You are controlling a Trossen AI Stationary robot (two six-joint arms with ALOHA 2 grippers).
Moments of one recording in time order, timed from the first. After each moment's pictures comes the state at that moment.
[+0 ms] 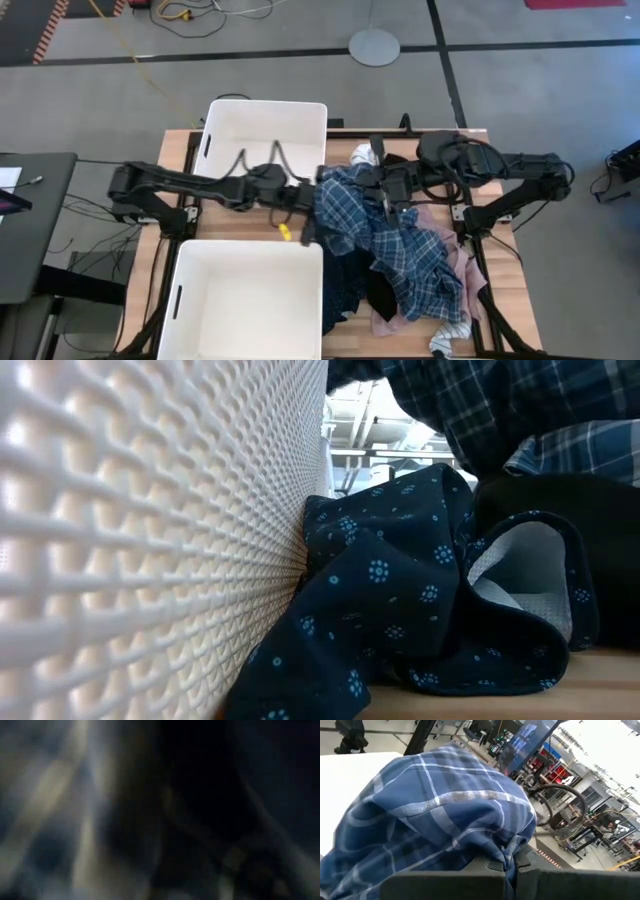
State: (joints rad) left arm -0.03 1.57 1.23 0.40 0.18 0.14; right arm 0.09 1.32 1.56 -0.36 -0.05 -0.67
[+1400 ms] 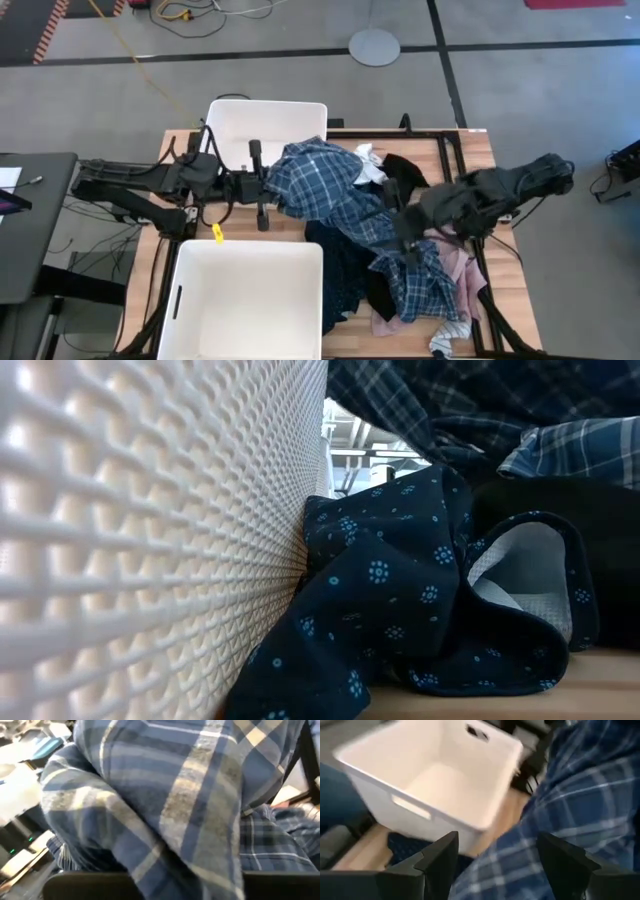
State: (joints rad) left arm -0.16 1.17 1.30 -0.12 -0.35 0.58; right arm 0.37 1.28 1.49 -0.72 0.24 -0.22
